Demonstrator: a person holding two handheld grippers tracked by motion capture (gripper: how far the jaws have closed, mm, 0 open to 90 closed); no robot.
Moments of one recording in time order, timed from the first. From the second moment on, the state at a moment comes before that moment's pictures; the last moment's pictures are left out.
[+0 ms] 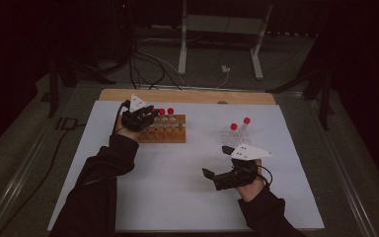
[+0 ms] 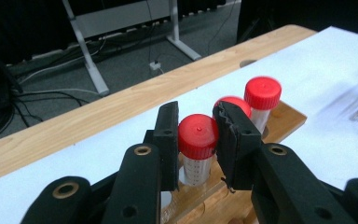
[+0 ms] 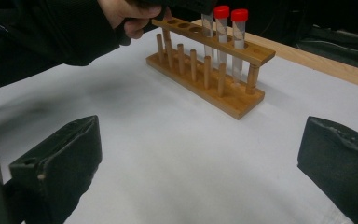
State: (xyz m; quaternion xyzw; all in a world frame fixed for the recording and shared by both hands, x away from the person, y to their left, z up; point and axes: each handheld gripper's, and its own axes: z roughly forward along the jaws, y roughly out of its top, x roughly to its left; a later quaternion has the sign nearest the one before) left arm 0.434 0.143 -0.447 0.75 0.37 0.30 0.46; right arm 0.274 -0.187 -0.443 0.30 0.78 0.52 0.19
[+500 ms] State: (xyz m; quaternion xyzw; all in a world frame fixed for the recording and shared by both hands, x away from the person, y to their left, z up) left arm 0.434 0.143 -0.447 0.75 0.38 0.29 0.46; right arm 0.273 -0.189 -0.440 0.30 0.78 0.52 0.19
